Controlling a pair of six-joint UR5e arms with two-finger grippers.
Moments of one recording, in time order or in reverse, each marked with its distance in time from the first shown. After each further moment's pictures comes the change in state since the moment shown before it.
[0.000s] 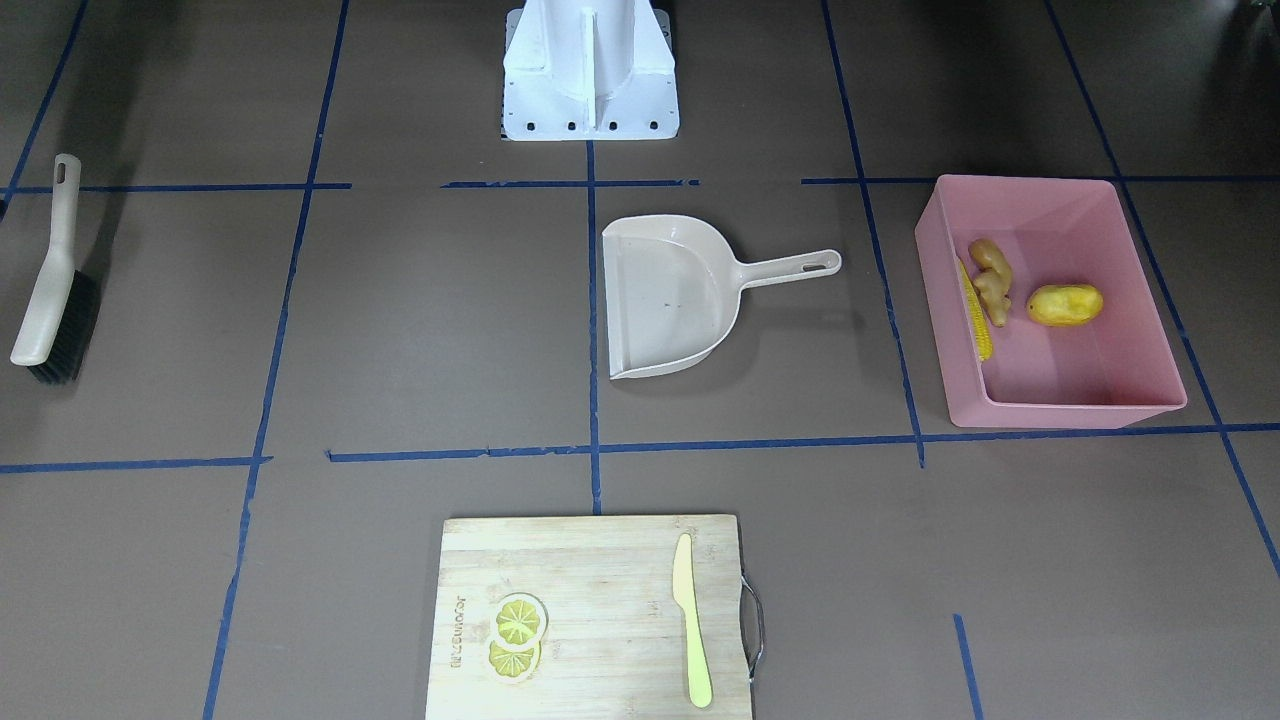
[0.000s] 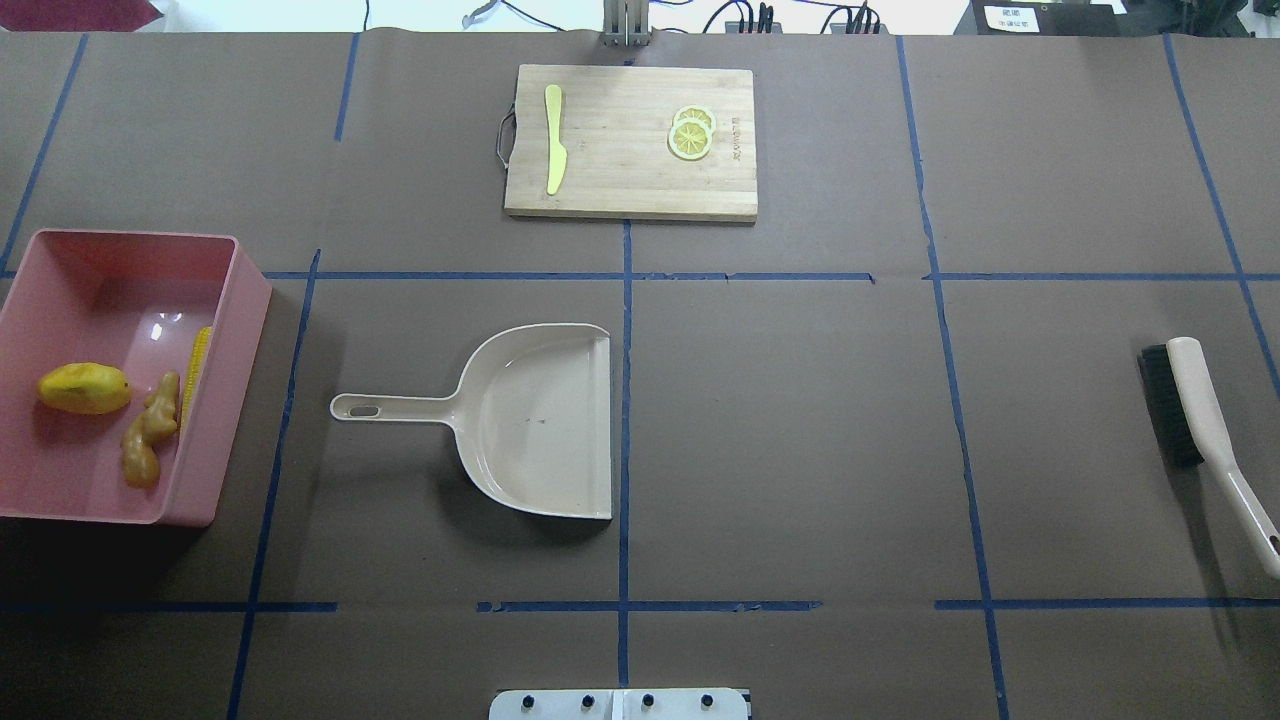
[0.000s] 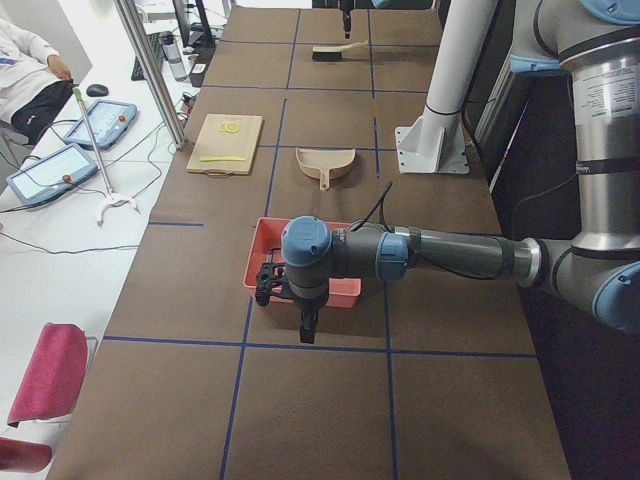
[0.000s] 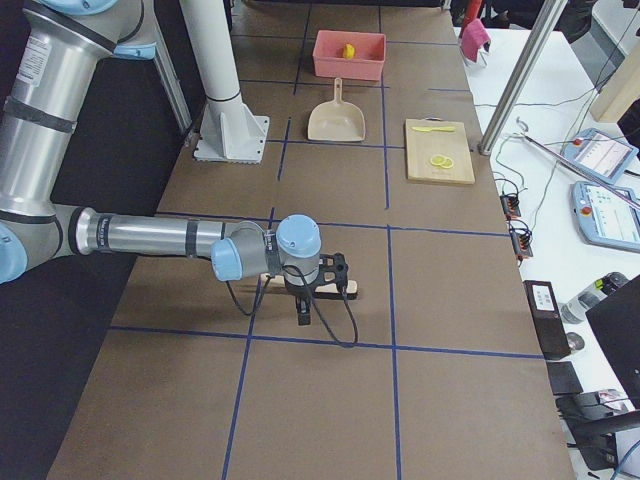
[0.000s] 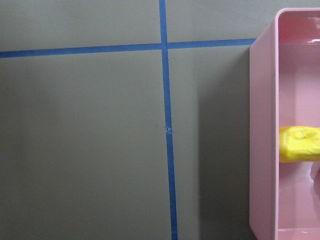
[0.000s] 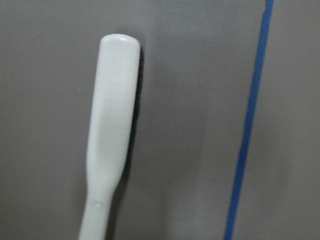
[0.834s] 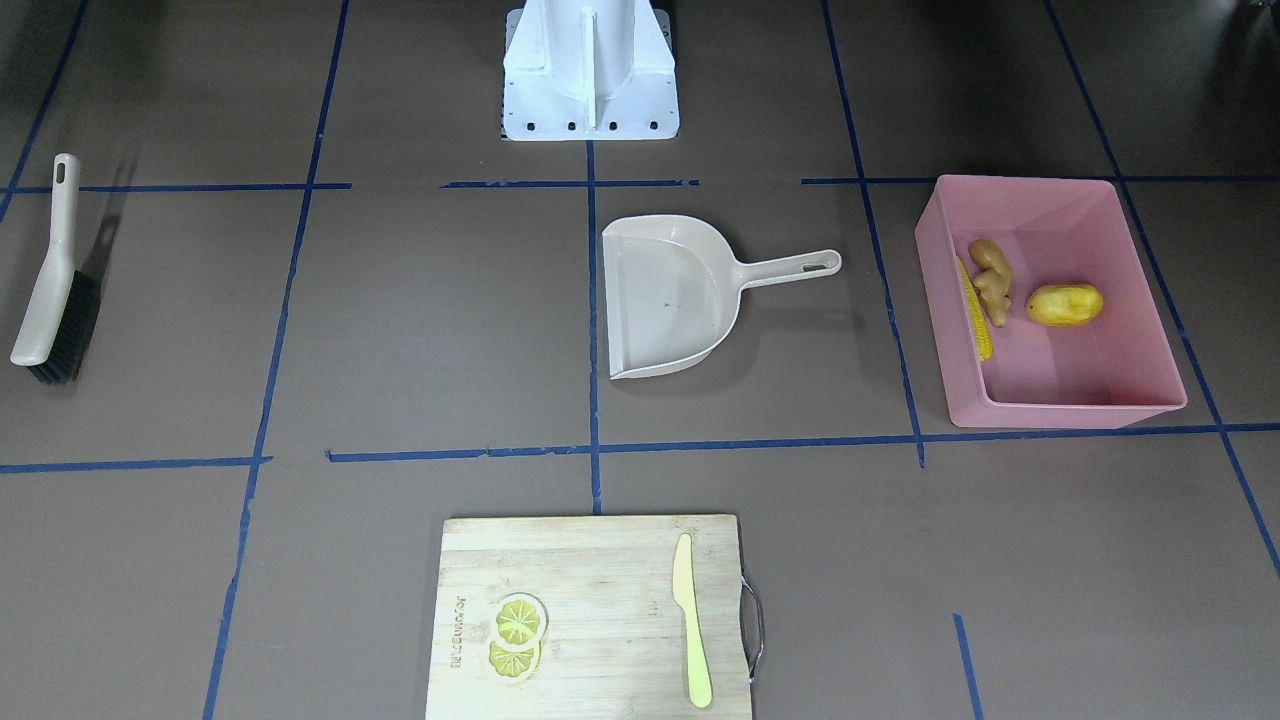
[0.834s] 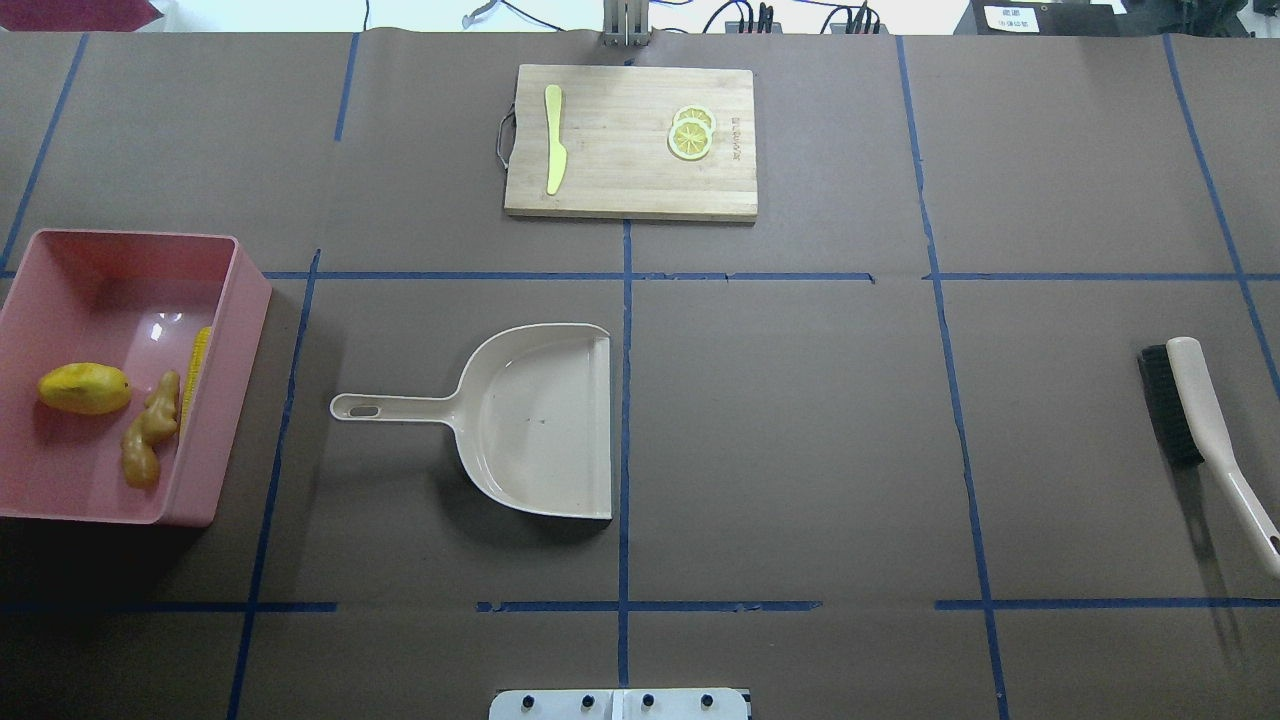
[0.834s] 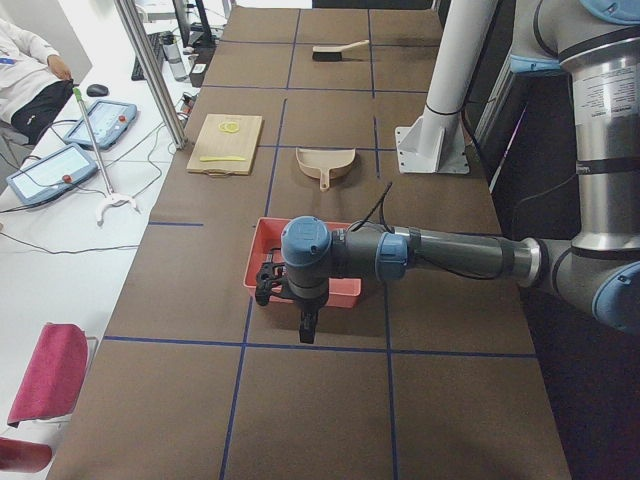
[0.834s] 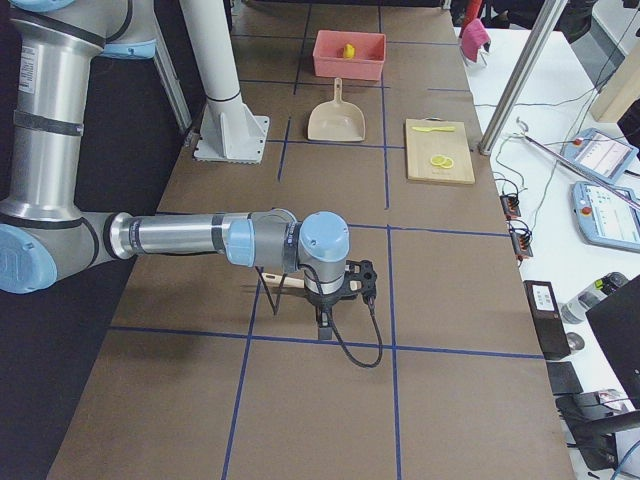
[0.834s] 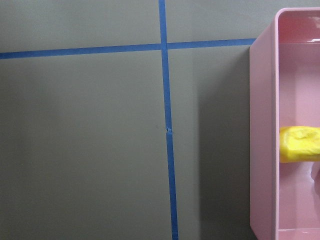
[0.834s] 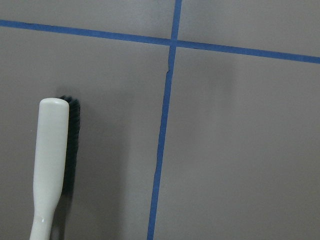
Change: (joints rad) left arm 0.001 0.000 -0.004 0.000 0.001 0.006; right arm 0.144 0.153 -0.026 -0.252 -0.051 -0.138
